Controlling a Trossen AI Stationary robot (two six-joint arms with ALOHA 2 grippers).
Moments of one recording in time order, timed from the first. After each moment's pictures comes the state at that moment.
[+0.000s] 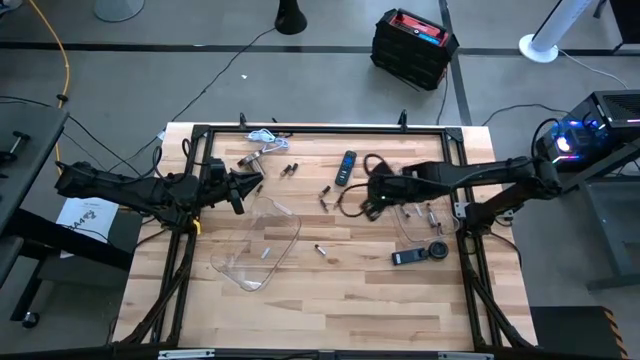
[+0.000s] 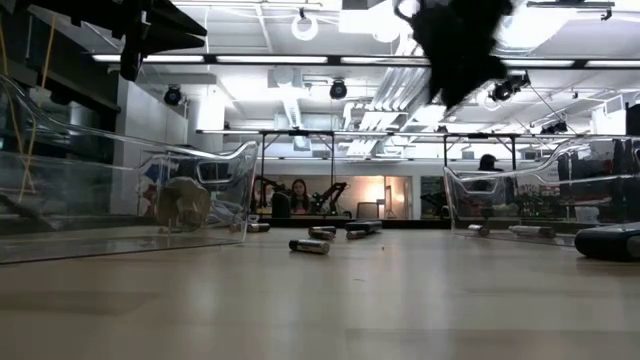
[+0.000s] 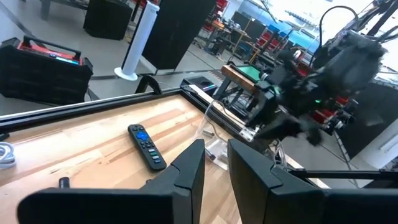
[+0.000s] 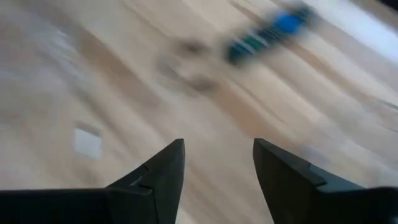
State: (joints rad) left arm -0.17 0.64 0.49 0.02 -0.64 -0.57; right arm 0.03 1.43 1.23 -0.92 0.32 0.78
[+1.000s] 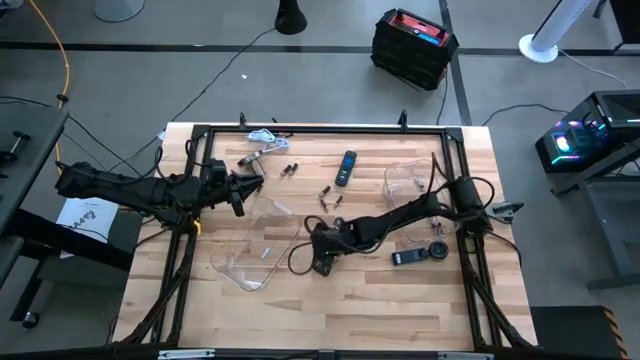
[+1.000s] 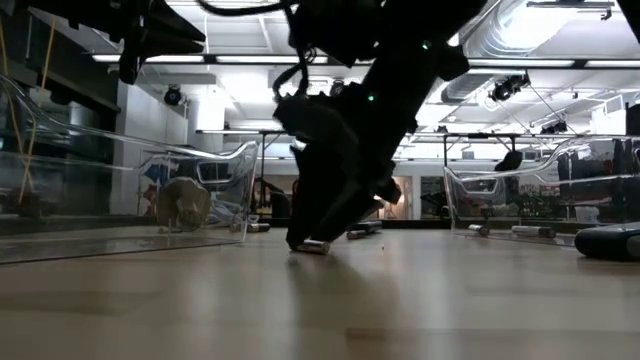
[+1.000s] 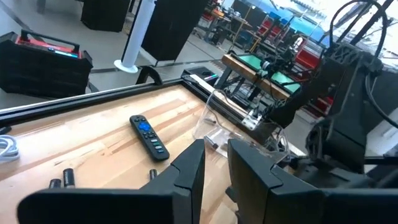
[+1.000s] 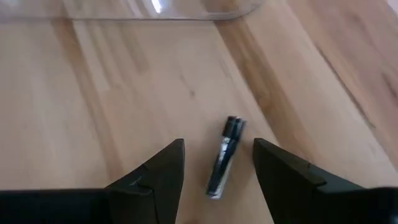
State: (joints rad) left arm -0.17 0.64 0.49 -0.03 -0.61 -0.57; right arm 0.22 2.09 1.34 -0.29 0.14 0.65
